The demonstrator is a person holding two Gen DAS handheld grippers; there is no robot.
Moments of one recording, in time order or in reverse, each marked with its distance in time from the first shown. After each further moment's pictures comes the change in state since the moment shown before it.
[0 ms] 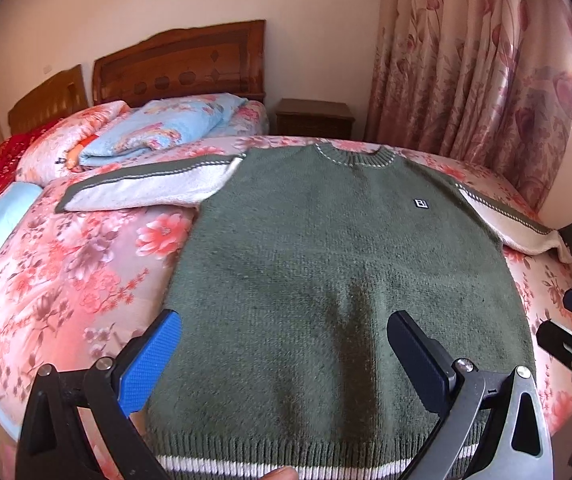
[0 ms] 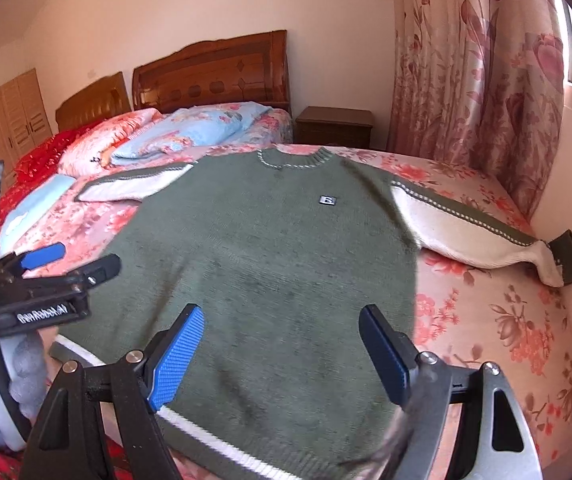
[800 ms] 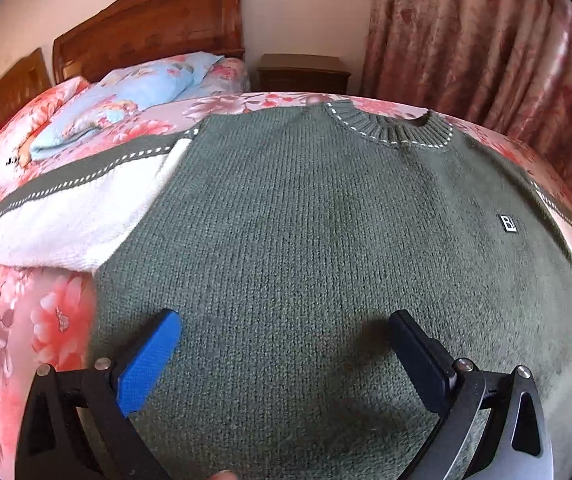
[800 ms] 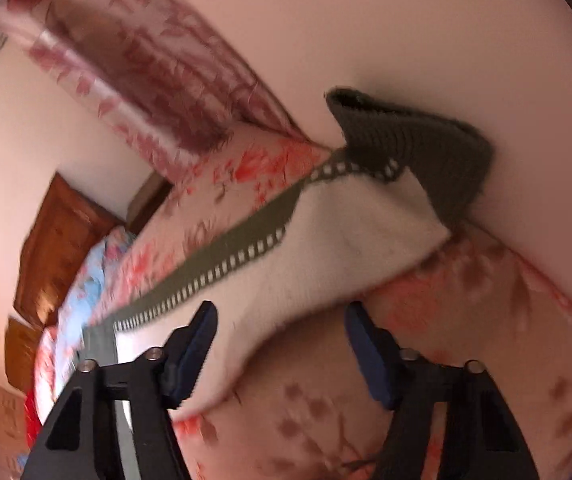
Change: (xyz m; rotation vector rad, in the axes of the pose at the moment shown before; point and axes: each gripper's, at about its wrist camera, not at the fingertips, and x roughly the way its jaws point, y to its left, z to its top) left arm 0.174 0.003 0.078 0.036 0.123 -0.061; right arm 0.088 -0.336 -0.010 0.948 -0.092 -0.156
